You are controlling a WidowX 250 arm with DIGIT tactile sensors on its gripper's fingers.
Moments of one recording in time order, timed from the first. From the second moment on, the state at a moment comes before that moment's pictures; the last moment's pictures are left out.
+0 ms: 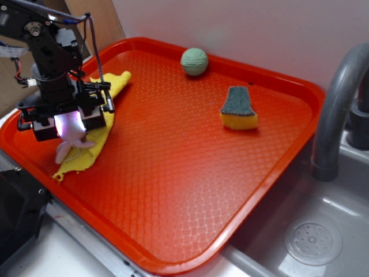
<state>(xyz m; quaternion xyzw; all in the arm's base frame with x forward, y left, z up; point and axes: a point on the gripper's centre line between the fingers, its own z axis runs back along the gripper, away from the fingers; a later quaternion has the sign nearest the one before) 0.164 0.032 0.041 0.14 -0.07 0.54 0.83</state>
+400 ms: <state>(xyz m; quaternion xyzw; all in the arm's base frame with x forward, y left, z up) 0.162 0.029 0.057 0.17 -0.11 0.48 0.85</state>
